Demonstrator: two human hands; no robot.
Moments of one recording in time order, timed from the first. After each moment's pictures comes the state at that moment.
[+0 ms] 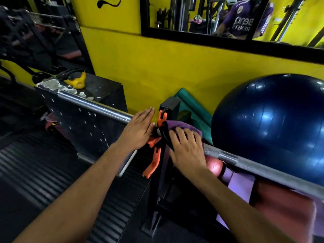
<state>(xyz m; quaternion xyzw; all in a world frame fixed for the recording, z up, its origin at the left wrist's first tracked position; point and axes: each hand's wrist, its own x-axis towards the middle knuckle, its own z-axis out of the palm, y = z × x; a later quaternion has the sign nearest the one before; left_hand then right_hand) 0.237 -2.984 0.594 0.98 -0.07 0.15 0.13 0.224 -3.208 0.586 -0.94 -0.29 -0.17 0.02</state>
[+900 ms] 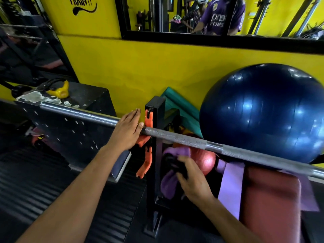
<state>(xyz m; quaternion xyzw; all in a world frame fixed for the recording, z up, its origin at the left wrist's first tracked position) 0.242 -2.988 0.595 0.99 -0.03 0.12 0.12 0.156 -3.269 0.542 -0.86 -0.22 -0.09 0.46</state>
